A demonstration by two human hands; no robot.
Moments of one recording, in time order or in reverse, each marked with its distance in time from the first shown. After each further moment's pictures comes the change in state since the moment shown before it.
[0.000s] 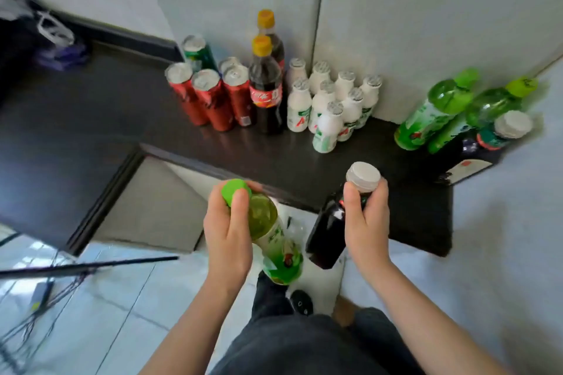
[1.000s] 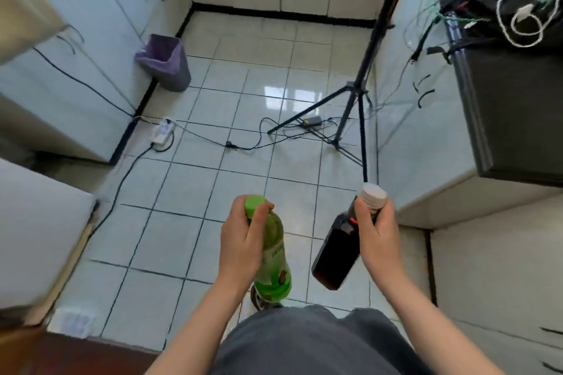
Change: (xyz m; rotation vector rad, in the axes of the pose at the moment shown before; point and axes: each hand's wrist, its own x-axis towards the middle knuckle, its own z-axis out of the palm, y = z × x) left_hand -0.405 -0.089 -0.406 0.077 1.181 -0.338; right_hand -0.442 -0.100 0.238 -0.020 -1.363 -0.215
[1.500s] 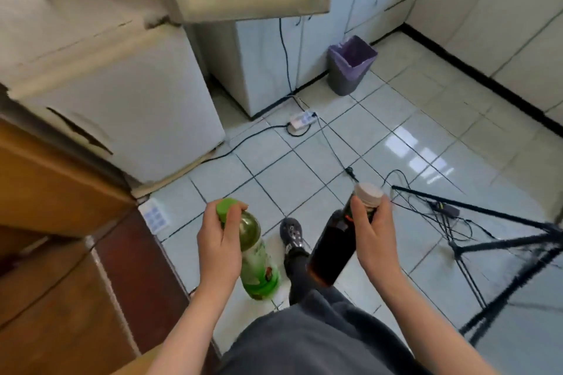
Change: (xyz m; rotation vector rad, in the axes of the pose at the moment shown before) left_hand 0.037 -0.091 -0.258 -0.141 0.852 -0.290; right_hand 0.014 -0.102 0.330 -0.114 -0.666 -0.221
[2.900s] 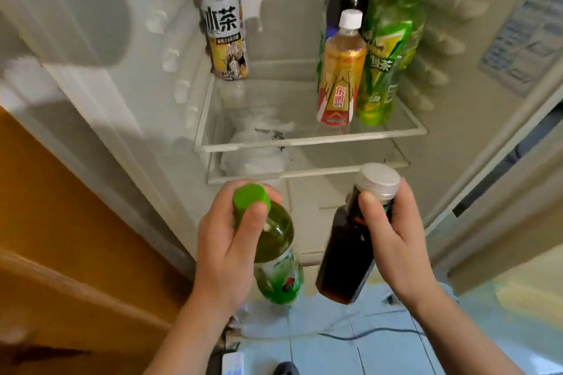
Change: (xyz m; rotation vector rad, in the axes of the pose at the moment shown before) left_hand 0.565 0.160 -0.352 -0.121 0.347 0.530; right_hand 0.283 -0.409 0.617 0.251 -0.629 -0.674
